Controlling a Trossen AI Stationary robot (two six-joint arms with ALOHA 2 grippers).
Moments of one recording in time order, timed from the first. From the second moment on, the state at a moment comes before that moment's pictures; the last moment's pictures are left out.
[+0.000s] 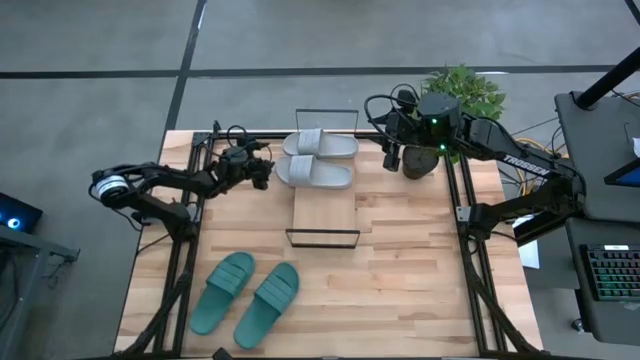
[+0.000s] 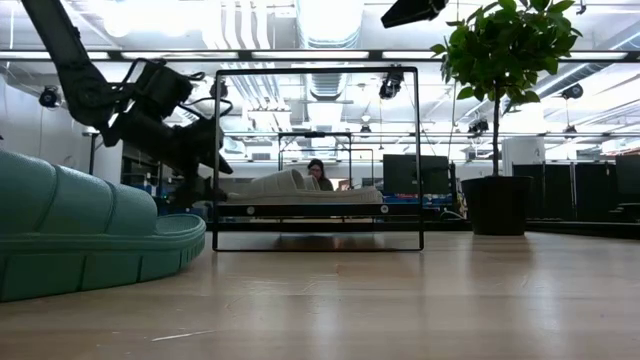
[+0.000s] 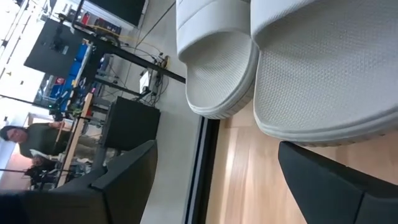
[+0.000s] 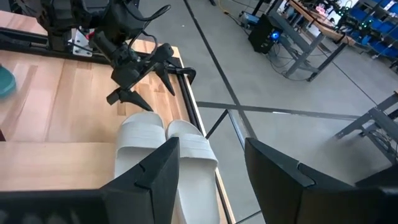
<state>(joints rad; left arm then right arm) 0.63 1.37 0.33 0.70 -0.24 0.95 -0.36 1.23 1.37 -0.53 0.05 -0.39</state>
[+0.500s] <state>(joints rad) 0.60 1.38 0.35 0.73 -0.21 0.92 -0.36 1.23 1.35 -0.55 0.05 -0.39</state>
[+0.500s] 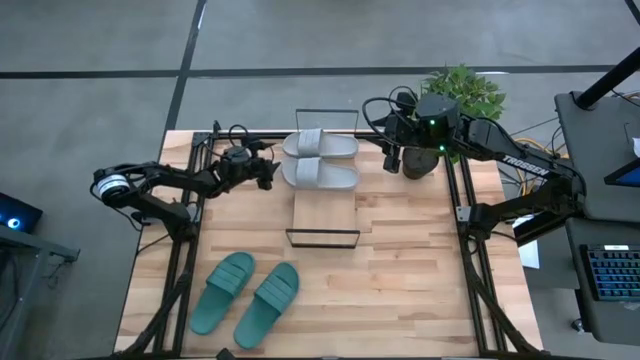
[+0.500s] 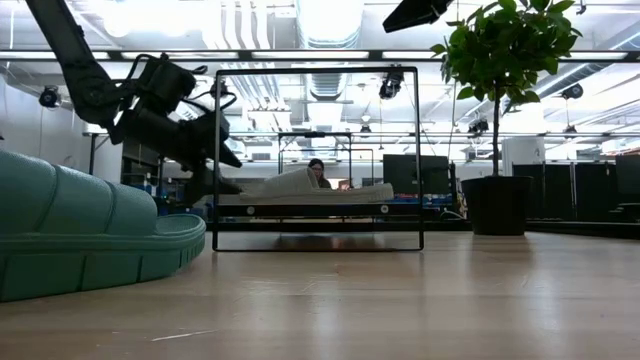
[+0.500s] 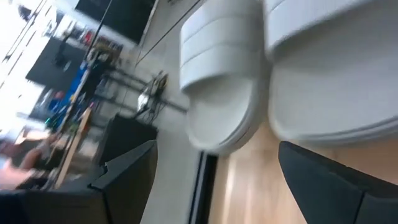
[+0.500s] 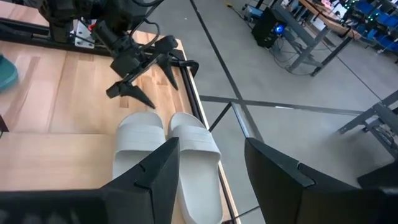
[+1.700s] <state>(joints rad) 0.61 0.87 0.35 0.29 0.31 0.76 -0.27 1.23 1.12 -0.55 0.00 -0.55</state>
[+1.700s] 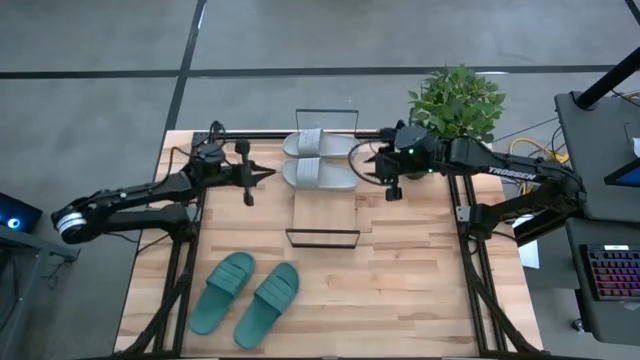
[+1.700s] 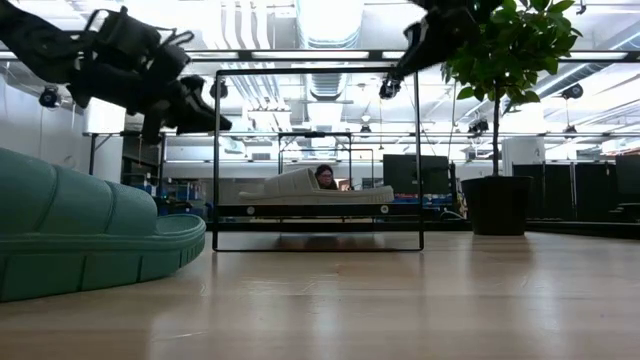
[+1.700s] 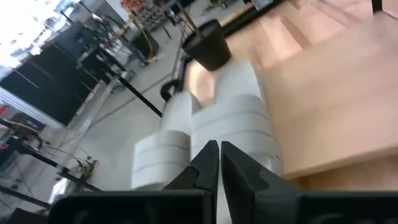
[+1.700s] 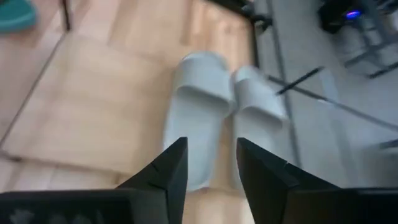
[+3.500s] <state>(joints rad) 0.61 0.87 0.34 0.28 0.30 0.74 -0.28 1.66 0.94 -0.14 -0.01 -0.54</state>
